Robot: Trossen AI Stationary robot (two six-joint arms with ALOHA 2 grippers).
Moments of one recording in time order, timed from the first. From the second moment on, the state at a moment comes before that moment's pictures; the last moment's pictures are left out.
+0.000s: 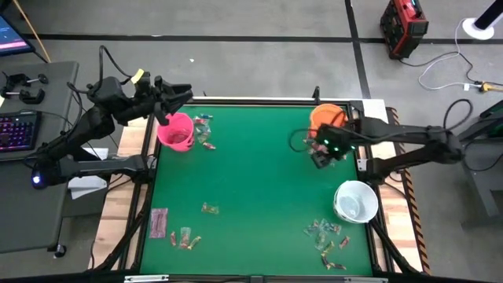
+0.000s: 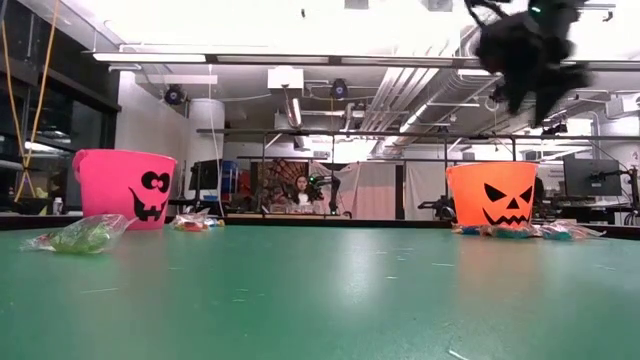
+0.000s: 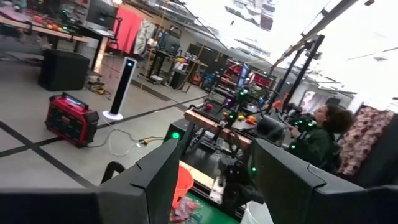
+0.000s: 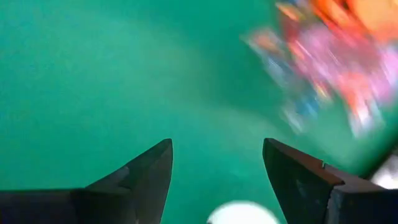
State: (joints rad) left arm 0.46 0.79 1.10 -0.22 0.10 -0.39; right arm -0.13 1.11 1.01 -1.24 0.03 0.98
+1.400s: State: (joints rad) left arm 0.46 0.79 1.10 -0.22 0.06 -0.36; right arm -0.34 1.29 0.55 -0.75 0.41 1.19
